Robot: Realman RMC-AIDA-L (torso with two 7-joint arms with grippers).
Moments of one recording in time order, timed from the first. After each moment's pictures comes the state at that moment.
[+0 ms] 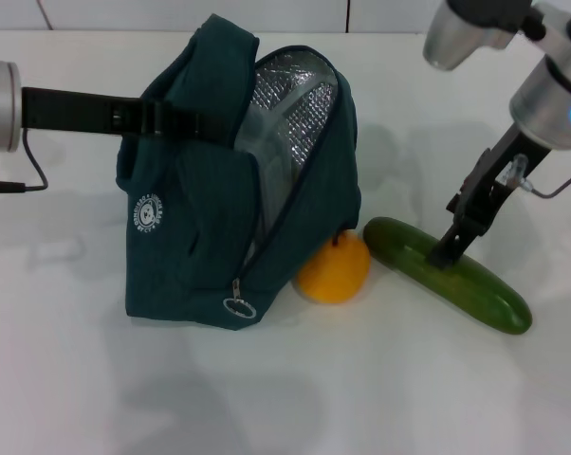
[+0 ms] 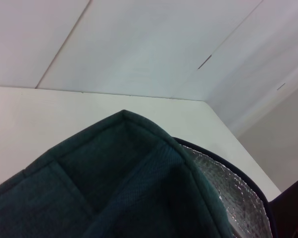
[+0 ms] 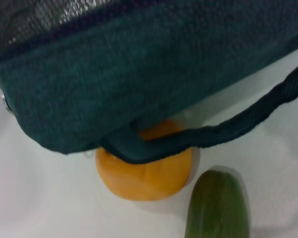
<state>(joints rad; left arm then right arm) -0.52 -2.08 0.78 1.17 2.07 1.68 -2.39 1.10 2.03 -1.28 -0.78 -2.55 -1.59 2.29</state>
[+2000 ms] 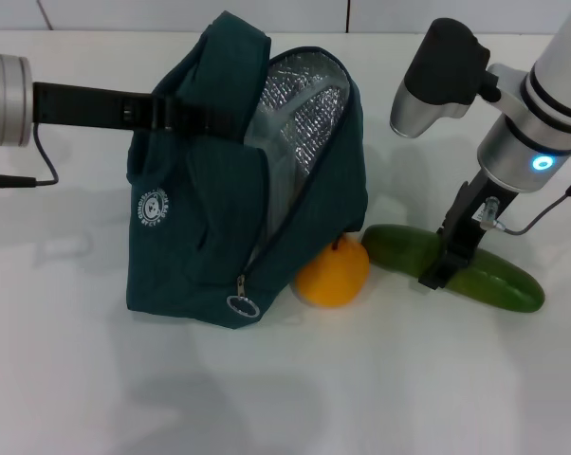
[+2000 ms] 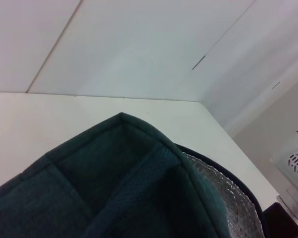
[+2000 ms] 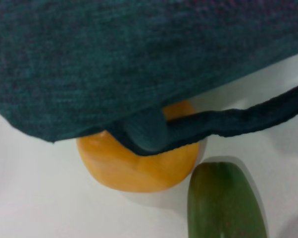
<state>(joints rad) -0.54 -2.08 0.78 1.16 2.07 1.67 -2.38 1.10 2.03 -1.55 -0.64 -2.43 -1.38 2.29</state>
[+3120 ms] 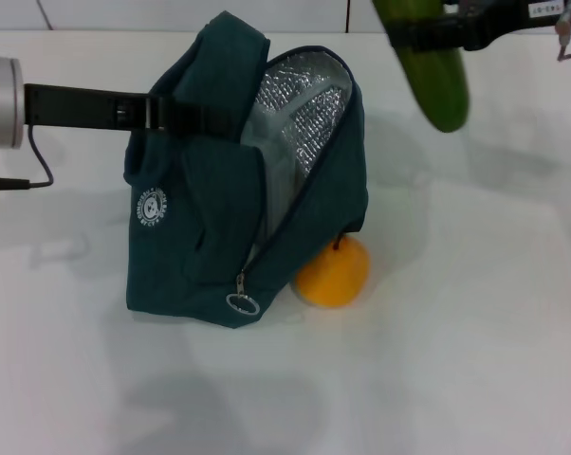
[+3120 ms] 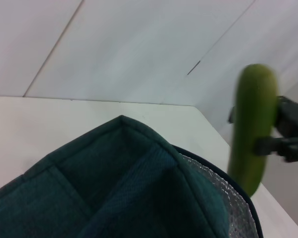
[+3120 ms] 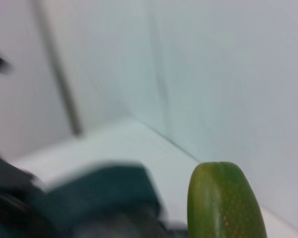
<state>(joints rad) -0.52 -2.07 0.78 1.15 2.04 1.67 -2.36 0.73 2.01 -1.07 -1.21 -1.99 -1.36 2.08</state>
